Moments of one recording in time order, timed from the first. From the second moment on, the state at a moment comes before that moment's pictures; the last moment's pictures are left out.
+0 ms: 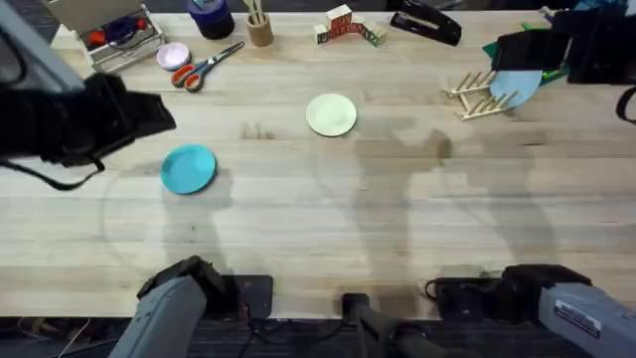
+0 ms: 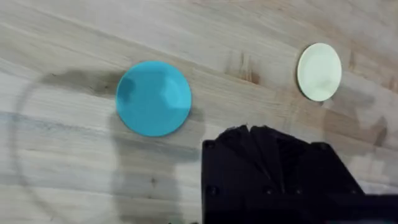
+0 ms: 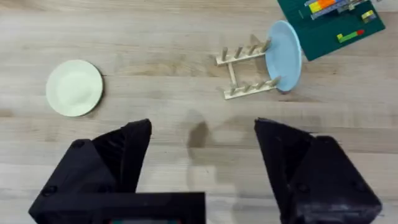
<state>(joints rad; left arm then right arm) 0.52 0.99 1.08 -1.18 0.43 0.03 0.00 1.07 1.22 -0.97 -0.03 0.03</state>
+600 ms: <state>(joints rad) 1.06 1.00 0.76 -1.01 0.79 0.28 0.00 1.07 1.22 -0.95 -0.03 0.03</state>
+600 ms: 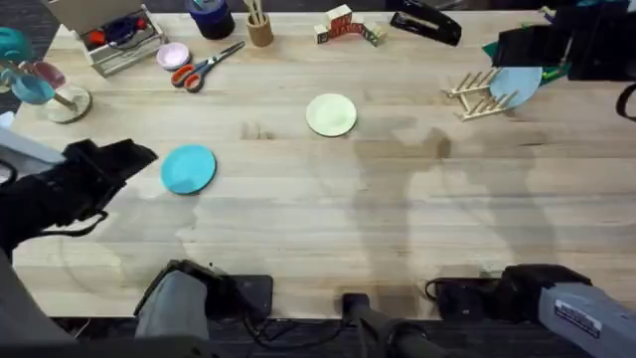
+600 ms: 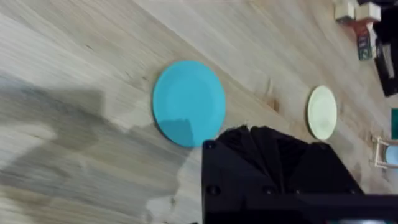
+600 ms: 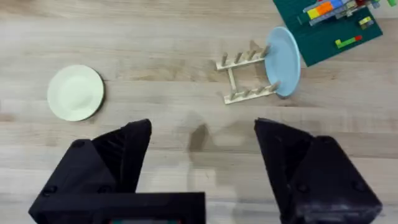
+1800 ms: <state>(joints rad) 1.10 1.63 0.76 -0.77 0.85 0.40 0.00 1.07 1.22 -0.95 -0.03 0.03</state>
